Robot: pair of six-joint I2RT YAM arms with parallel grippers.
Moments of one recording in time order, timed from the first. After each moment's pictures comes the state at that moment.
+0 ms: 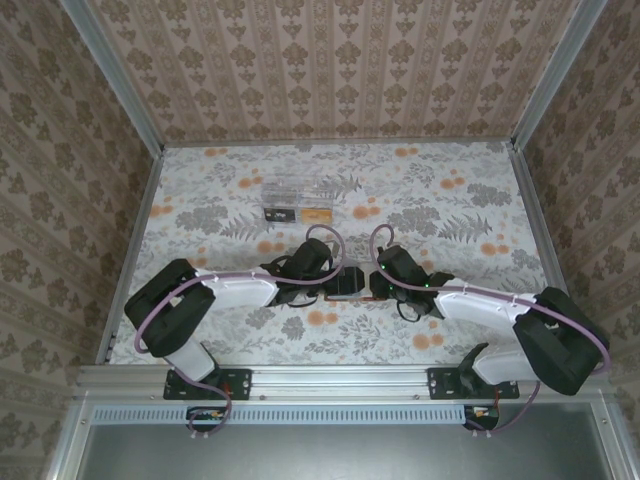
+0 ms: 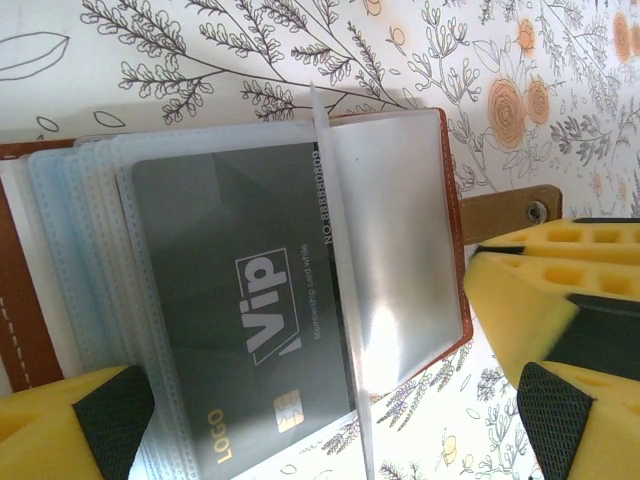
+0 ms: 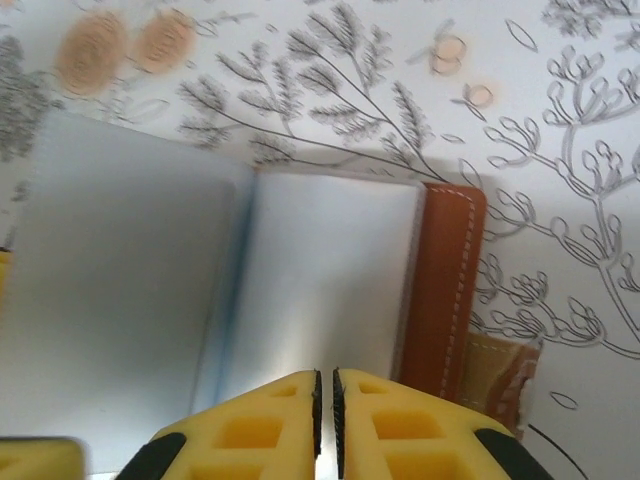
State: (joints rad) left arm -0.93 1.62 0.73 0.11 0.22 -0.85; right arm 0.68 1.34 0.54 -0.11 0.12 0.61
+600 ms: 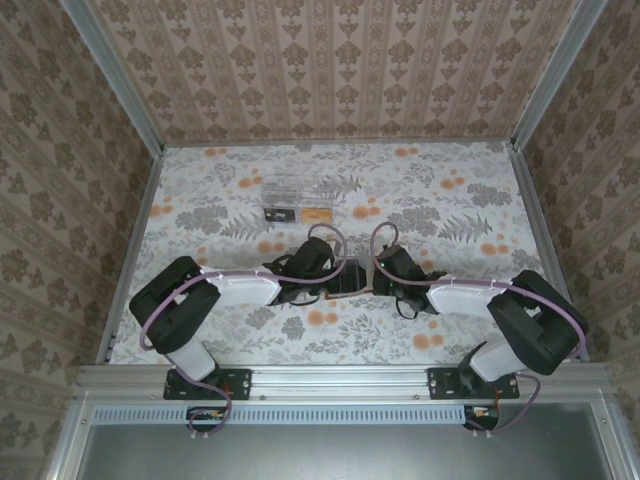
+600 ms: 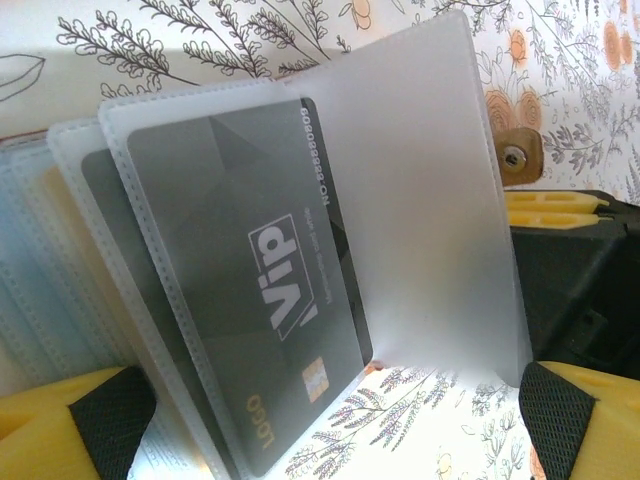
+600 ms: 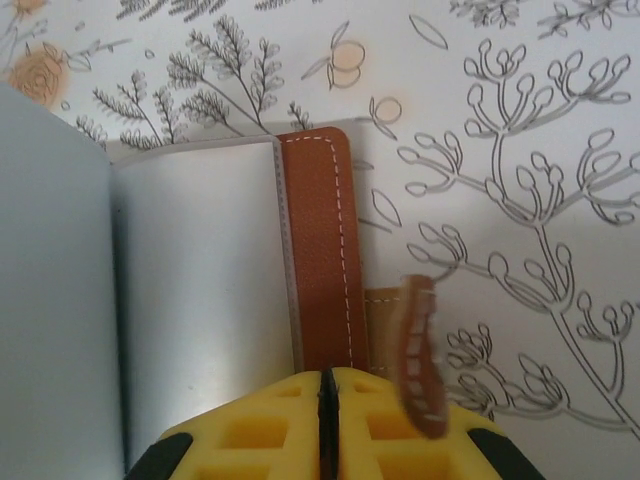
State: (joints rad) left arm -0.93 1.65 0.74 0.14 0.23 -0.85; right arm 0.64 1.47 0.51 0.05 0.13 0.66
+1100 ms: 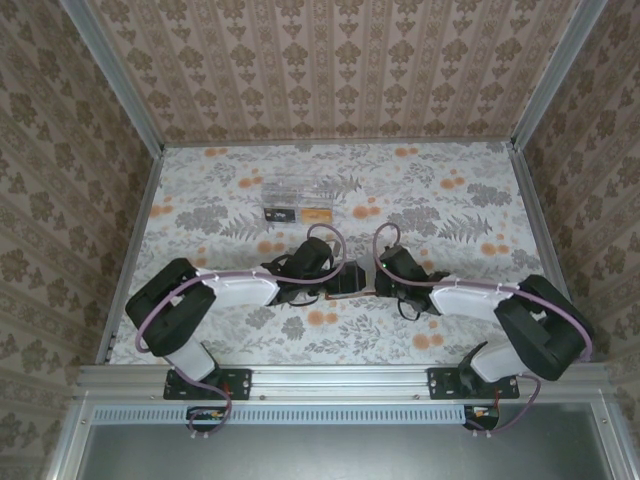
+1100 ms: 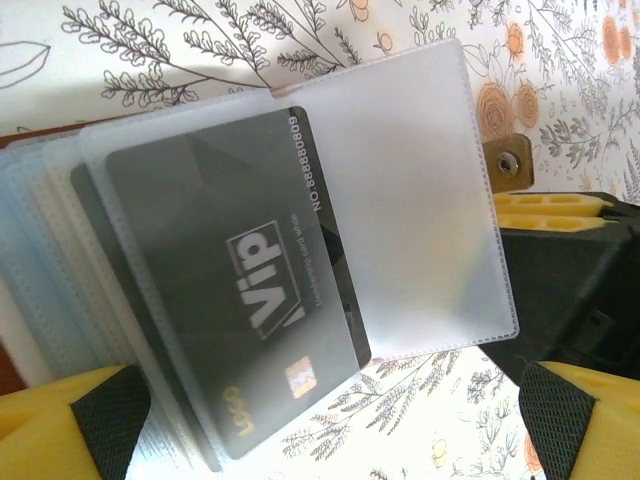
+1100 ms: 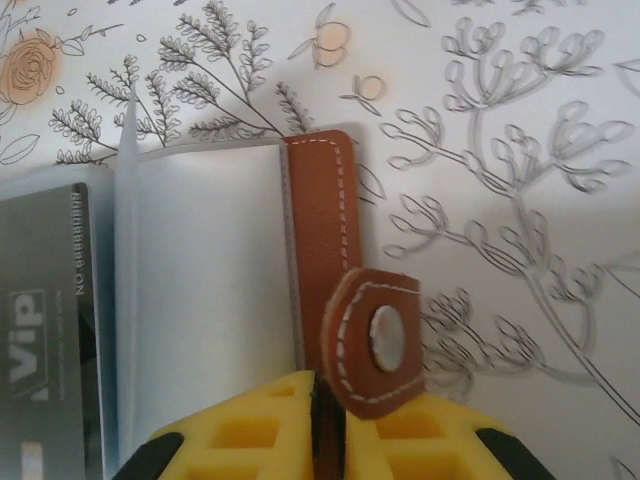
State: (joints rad) left arm -0.93 1.62 0.74 0.10 0.23 -0.85; right arm 0.63 1.39 0.50 -0.04 0.15 0.68
